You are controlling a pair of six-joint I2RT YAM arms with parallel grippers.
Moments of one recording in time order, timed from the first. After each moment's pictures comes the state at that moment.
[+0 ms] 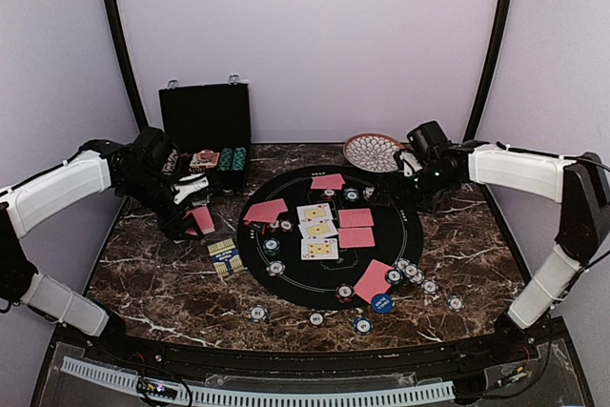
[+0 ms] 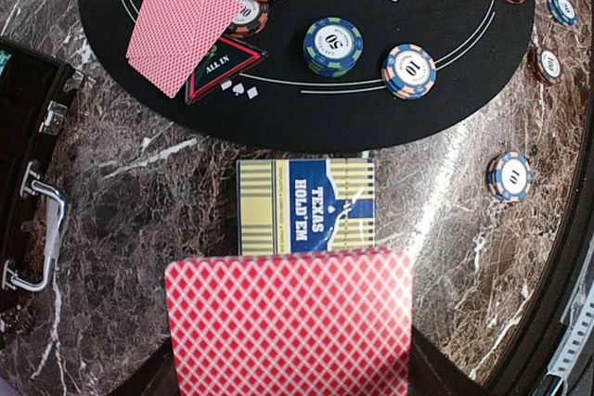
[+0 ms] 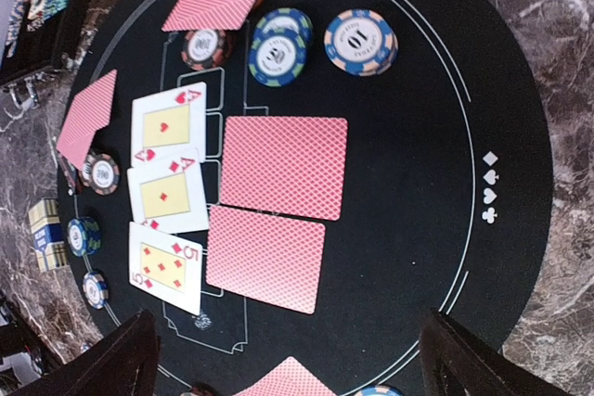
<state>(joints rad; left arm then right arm) -0.36 1.35 1.10 -0.95 0.31 0.67 0.48 1.62 1.17 -0.56 -0.20 0.46</state>
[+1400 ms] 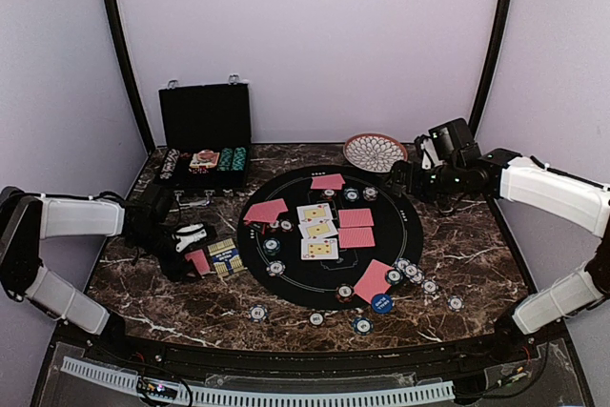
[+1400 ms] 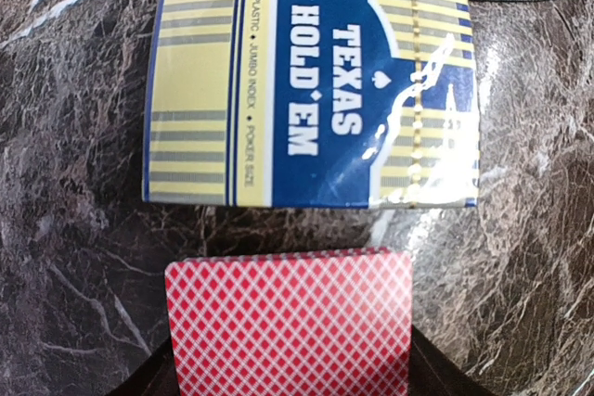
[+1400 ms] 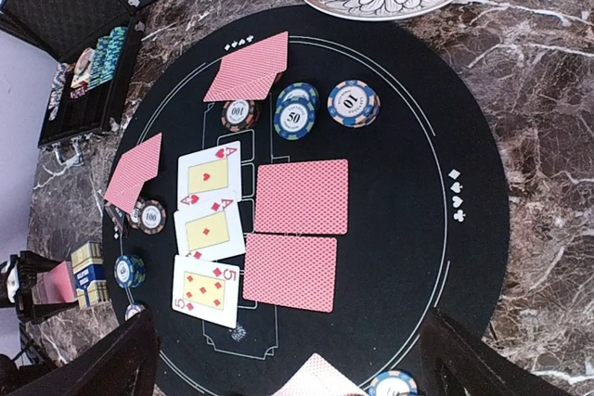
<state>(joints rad) -0.27 1.39 0.64 -0.51 0.28 0.72 0.52 1.34 1.03 -0.46 -0.06 0.58</state>
